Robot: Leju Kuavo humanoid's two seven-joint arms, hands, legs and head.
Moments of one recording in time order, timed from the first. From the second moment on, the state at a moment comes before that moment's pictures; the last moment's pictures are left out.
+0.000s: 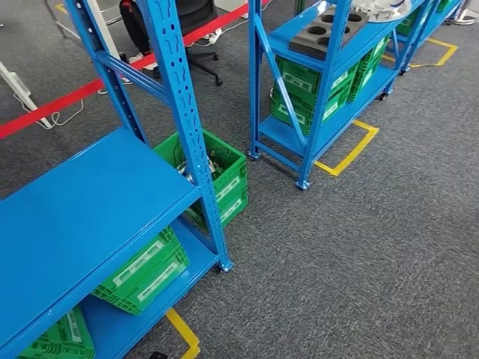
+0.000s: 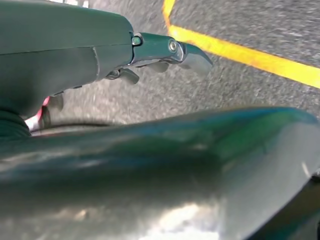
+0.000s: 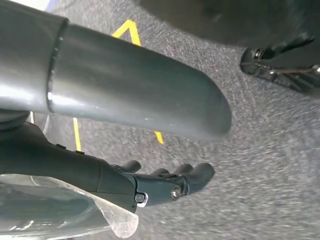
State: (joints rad) left arm -0.04 -0.21 0.86 -0.21 -1.09 0.18 -0.05; right arm -0.01 0.15 -0.65 -0.18 1.32 -0.08 -0.08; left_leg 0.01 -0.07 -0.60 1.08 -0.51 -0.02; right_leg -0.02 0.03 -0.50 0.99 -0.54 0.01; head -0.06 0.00
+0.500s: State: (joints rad) left arm -0.03 -0.20 0.87 -0.21 -1.08 0.18 -0.03; right arm -0.01 0.16 -0.64 -0.18 1.33 -0.08 -0.06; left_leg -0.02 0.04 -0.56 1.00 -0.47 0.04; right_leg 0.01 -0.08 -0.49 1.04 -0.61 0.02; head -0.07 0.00
